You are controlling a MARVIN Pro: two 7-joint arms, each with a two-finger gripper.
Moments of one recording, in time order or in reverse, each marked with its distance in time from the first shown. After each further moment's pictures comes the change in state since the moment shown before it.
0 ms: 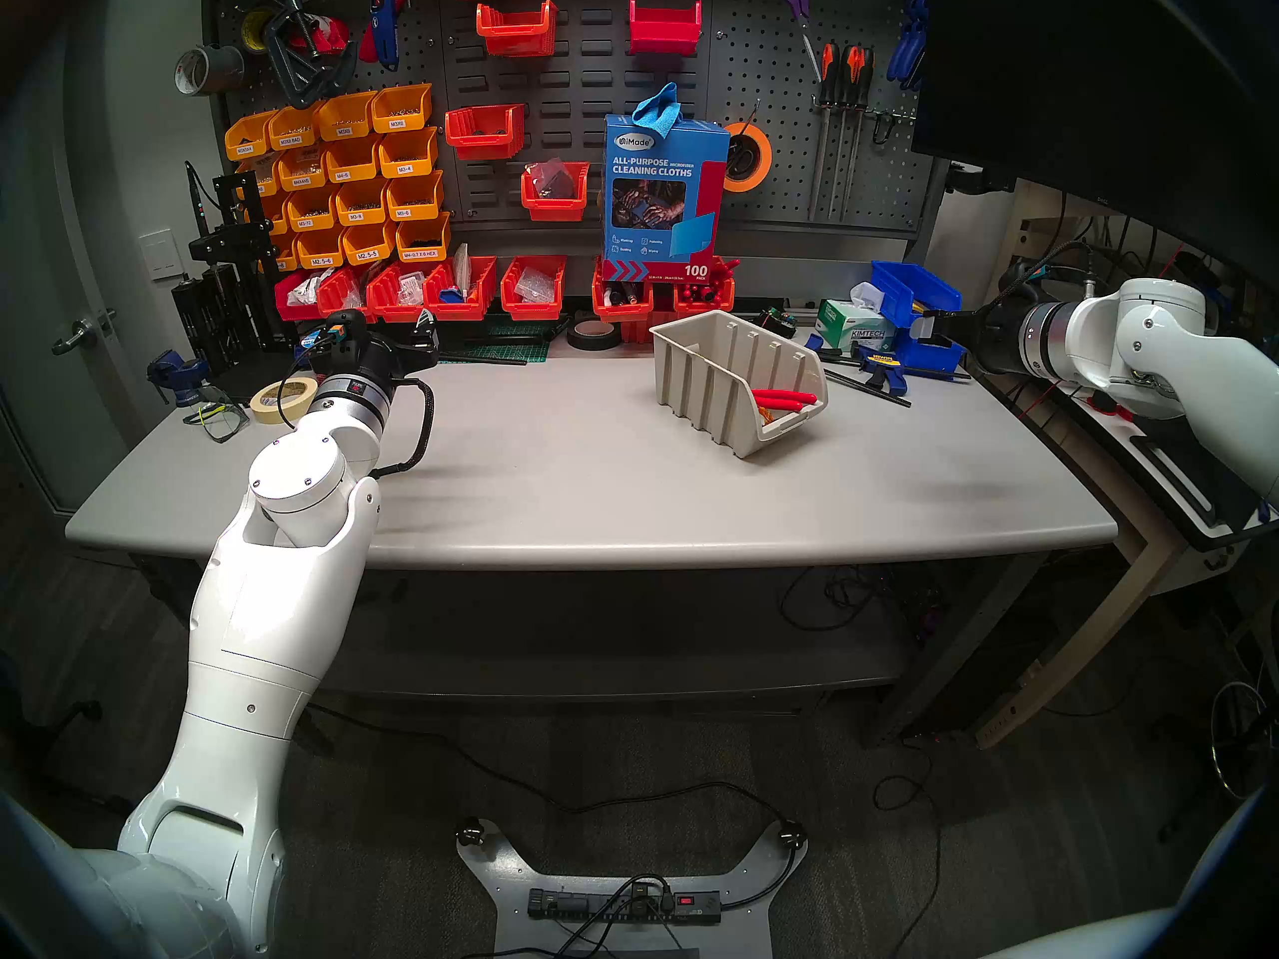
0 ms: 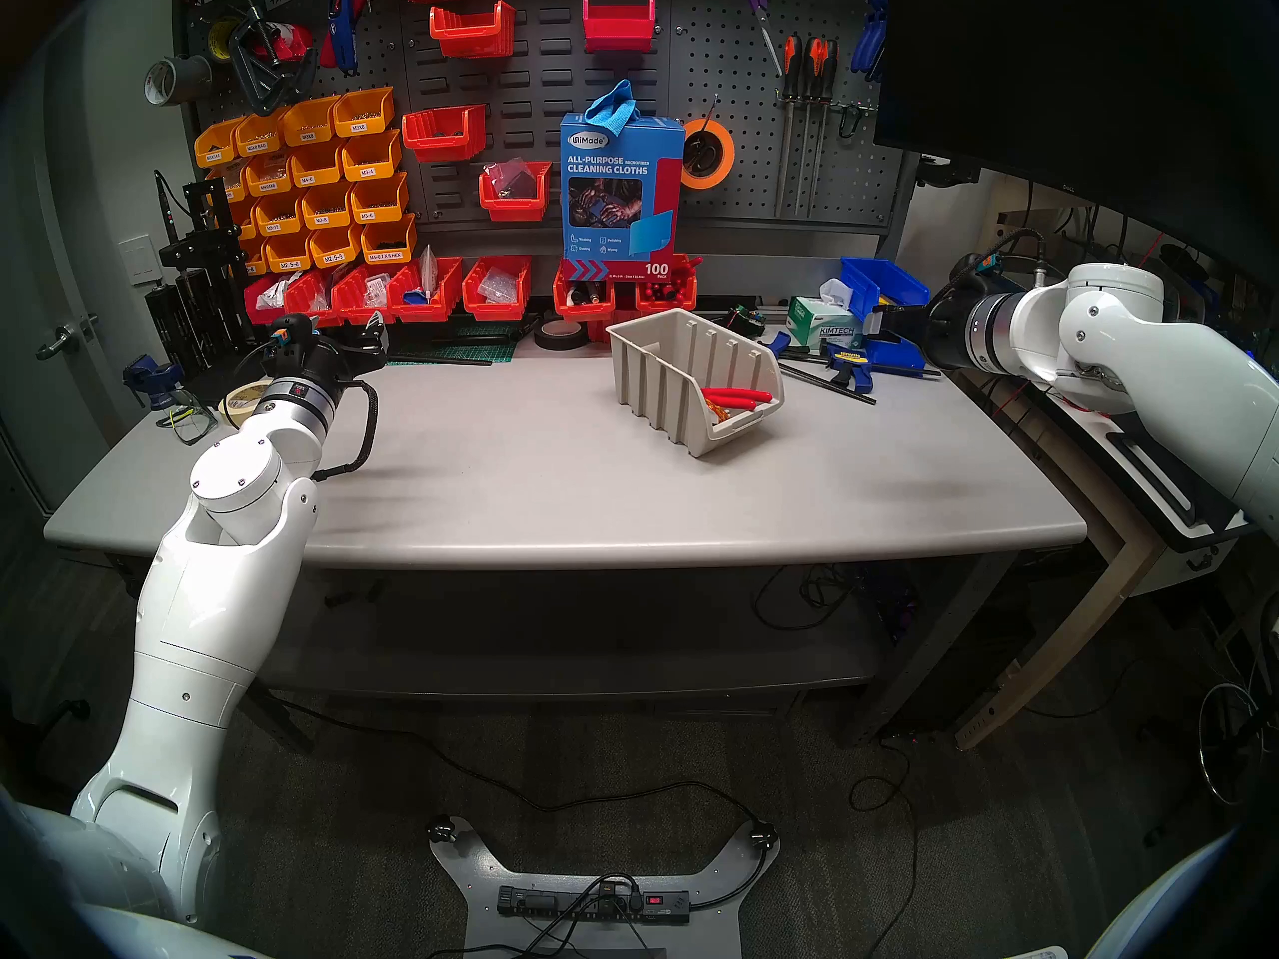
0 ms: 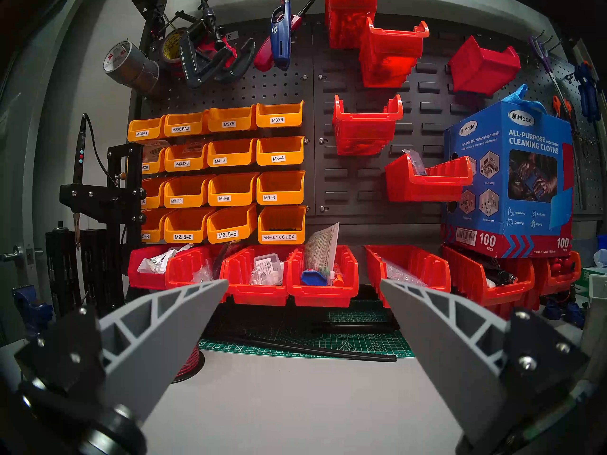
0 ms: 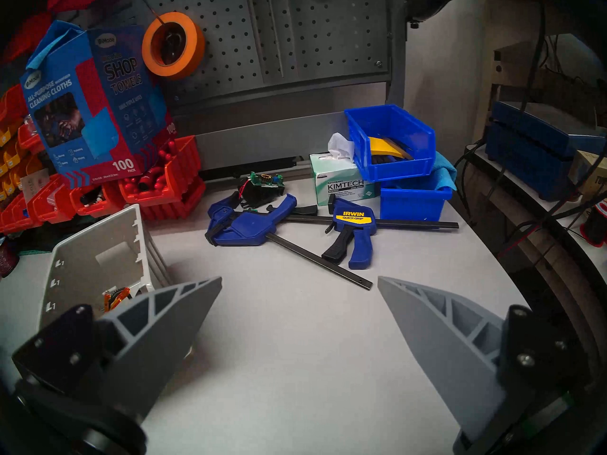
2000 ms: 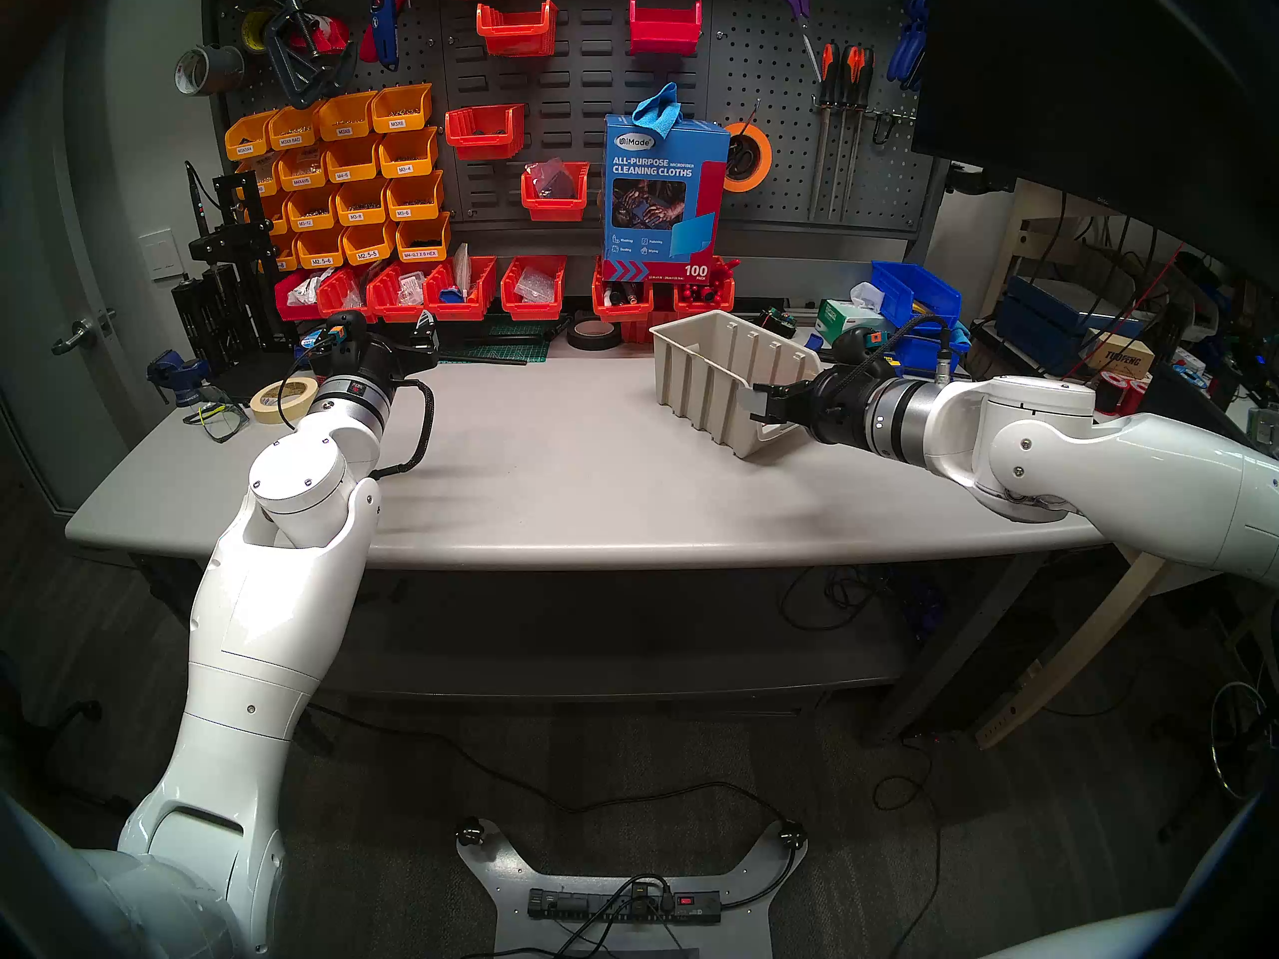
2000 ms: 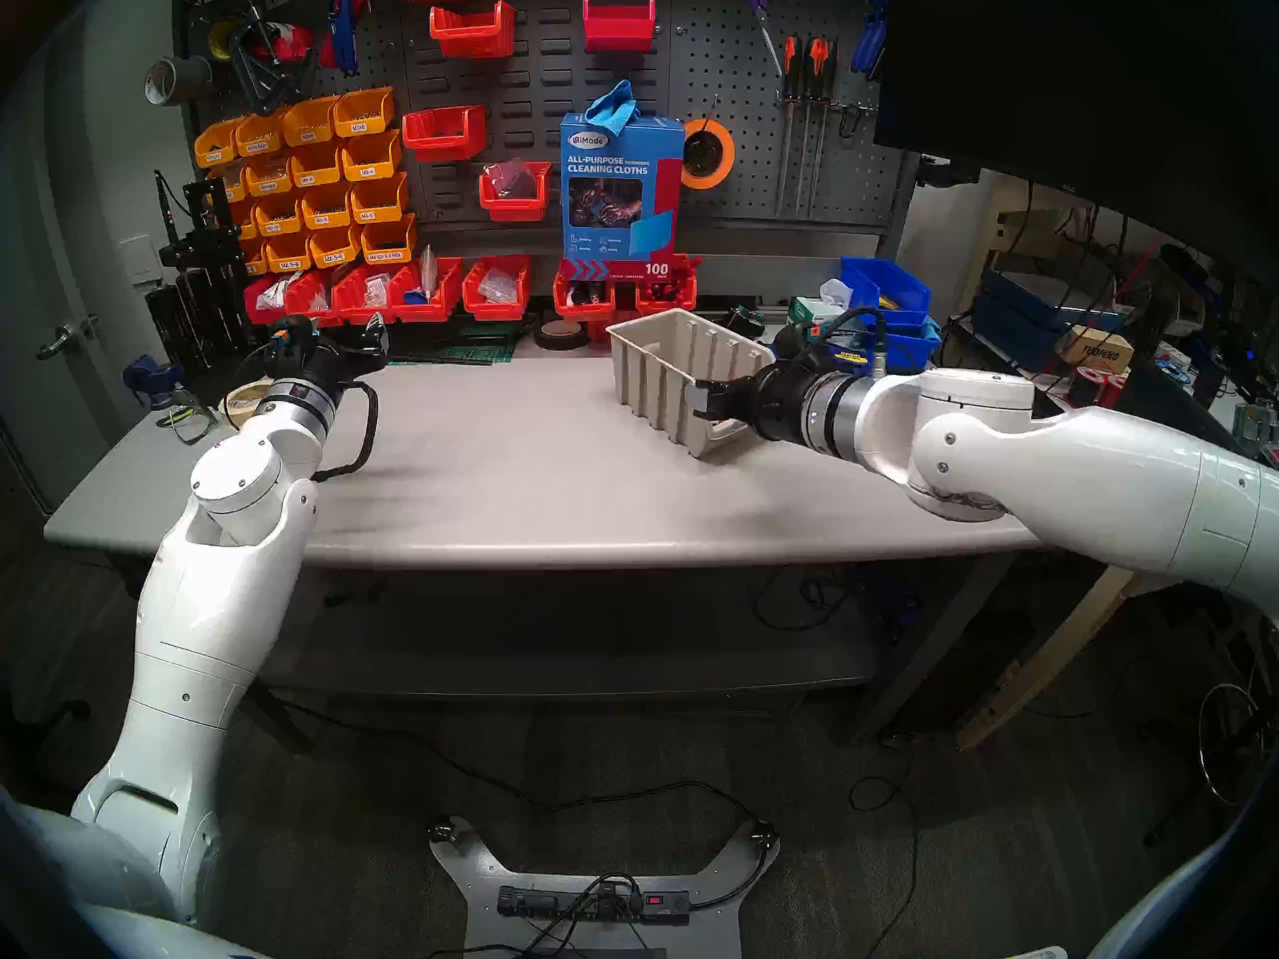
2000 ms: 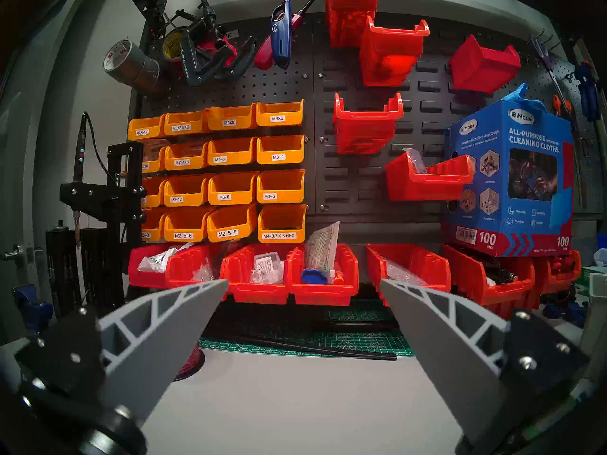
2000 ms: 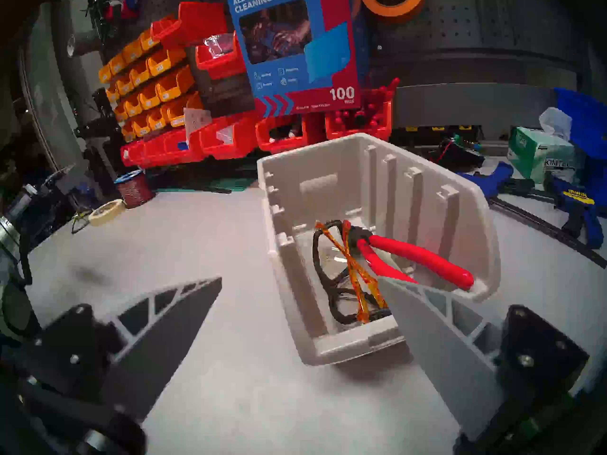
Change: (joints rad) left arm 0.002 0.000 0.000 0.000 -0.001 0.000 0.000; right arm -0.121 -0.166 -0.146 -0.229 -0.102 -0.302 0.023
